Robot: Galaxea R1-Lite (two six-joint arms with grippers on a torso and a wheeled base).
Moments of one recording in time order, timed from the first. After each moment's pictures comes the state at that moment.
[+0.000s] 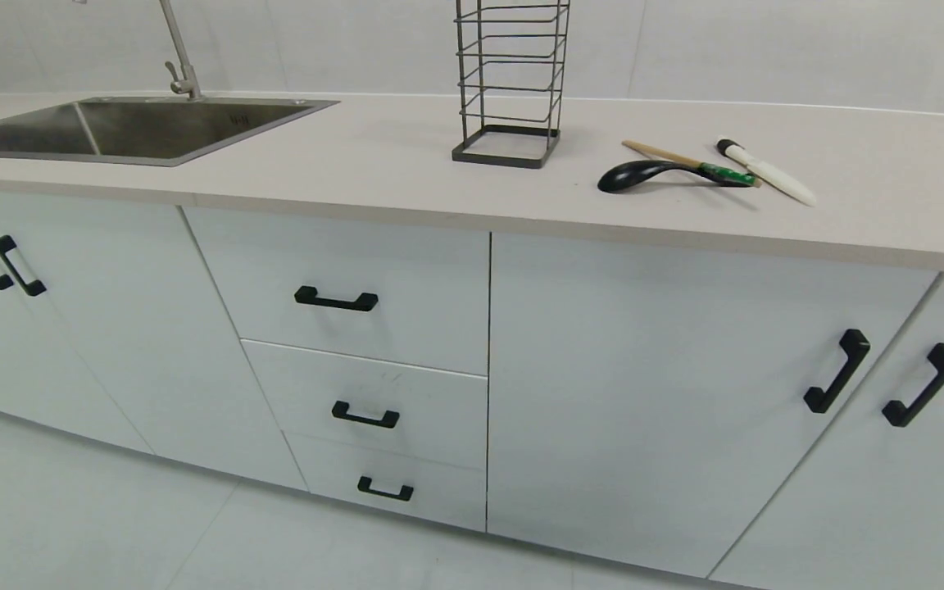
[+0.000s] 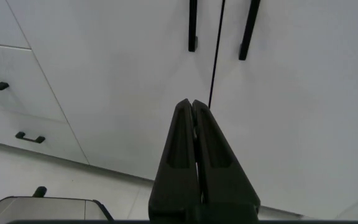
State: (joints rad) left arm 0.00 0.00 0.00 0.00 -0.02 -0.03; right arm 0.00 0.00 0.00 0.00 0.06 -0.01
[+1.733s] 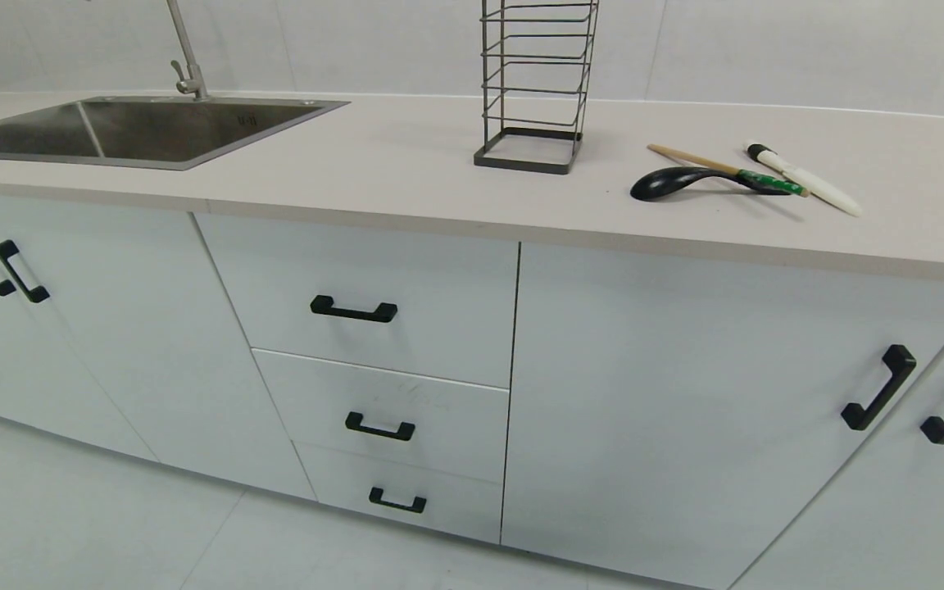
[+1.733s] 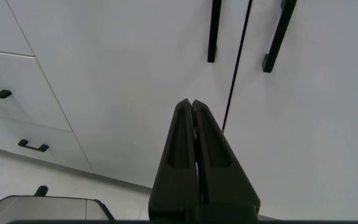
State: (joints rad) left arm 0.00 0.15 -0.18 -0.21 -0.37 0.27; right arm 0.00 0.00 0.00 0.00 0.06 -0.01
